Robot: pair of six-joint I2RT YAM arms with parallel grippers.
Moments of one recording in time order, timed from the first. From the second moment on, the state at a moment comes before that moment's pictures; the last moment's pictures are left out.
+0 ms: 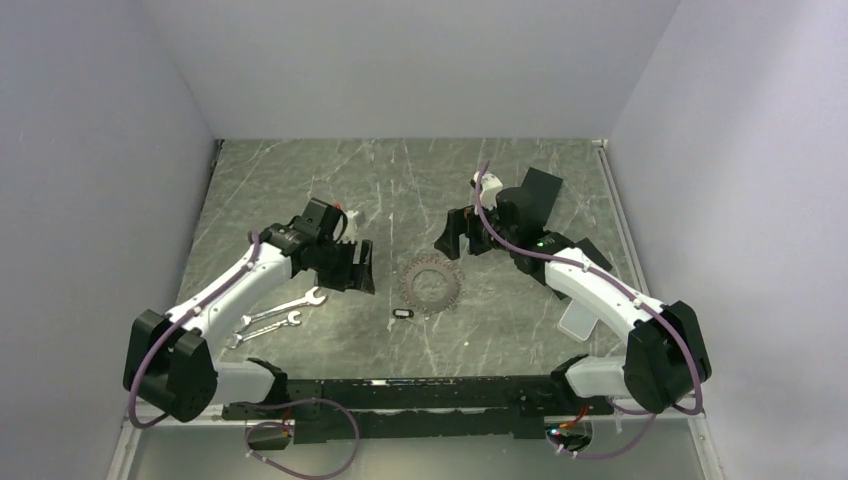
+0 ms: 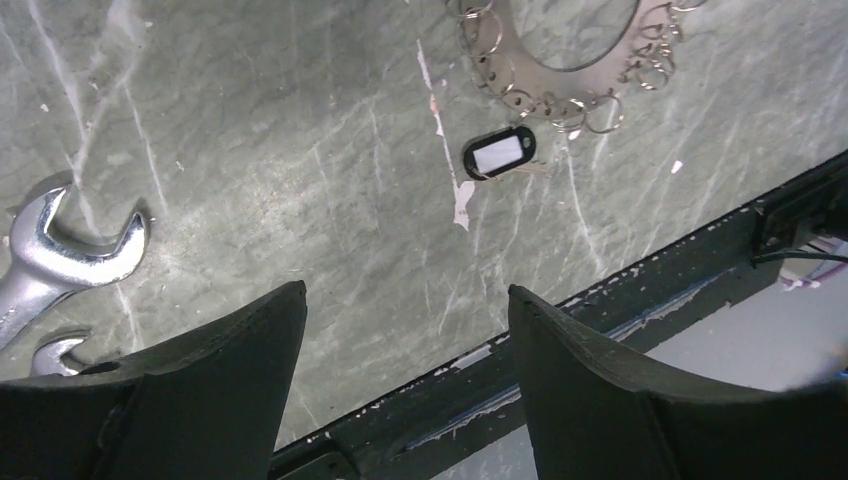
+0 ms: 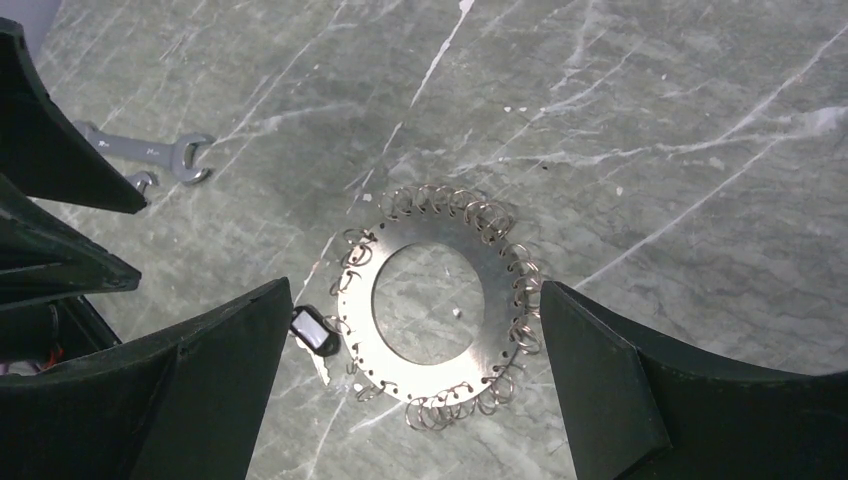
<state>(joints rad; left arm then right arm) -0.45 1.27 0.95 -0.76 0.30 -0.32 0.50 1.30 0.86 -0.10 -0.29 0.27</state>
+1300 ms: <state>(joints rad) -0.47 0.80 1.01 -0.95 -0.50 -0.49 1.05 1.65 1.01 -0.19 -0.10 0.25</state>
